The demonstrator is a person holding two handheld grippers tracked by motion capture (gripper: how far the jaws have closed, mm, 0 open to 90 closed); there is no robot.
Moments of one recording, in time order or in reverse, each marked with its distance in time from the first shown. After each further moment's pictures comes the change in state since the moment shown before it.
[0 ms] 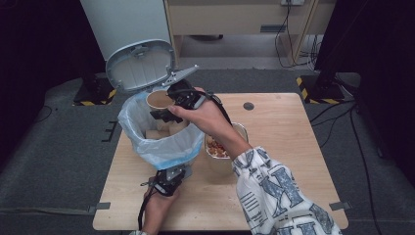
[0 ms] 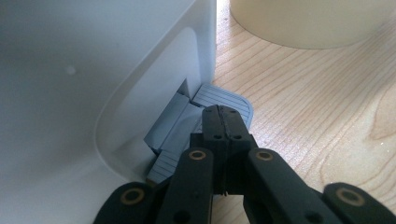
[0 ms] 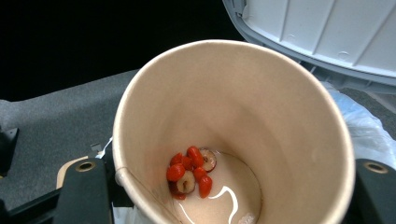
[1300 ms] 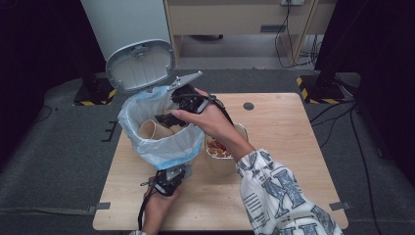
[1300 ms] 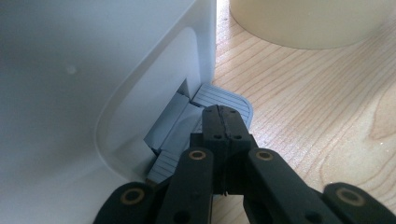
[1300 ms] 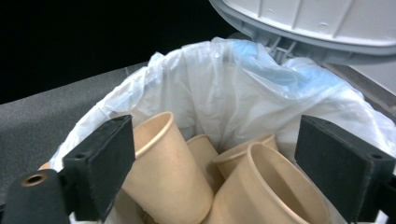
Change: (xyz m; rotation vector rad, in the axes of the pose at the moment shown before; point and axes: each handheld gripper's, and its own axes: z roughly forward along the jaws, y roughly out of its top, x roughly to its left) left arm 0.000 0.000 0.000 -0.002 -0.004 -0.002; right arm -0.008 -0.019 0.005 0.004 -0.058 0.027
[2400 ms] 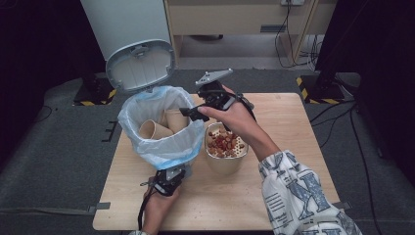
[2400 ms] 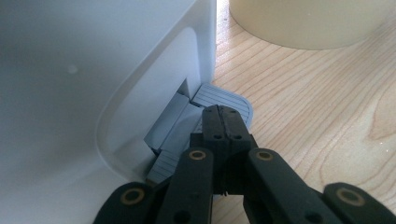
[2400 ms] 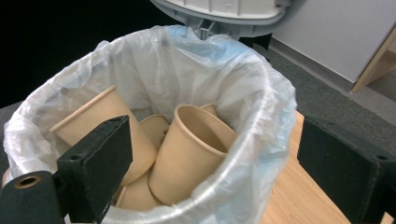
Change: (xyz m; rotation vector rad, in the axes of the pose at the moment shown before) left arm 0.000 0.000 0.000 -0.001 -0.002 -0.003; right arm -0.035 -0.027 -0.048 -0.029 -0.111 0.061
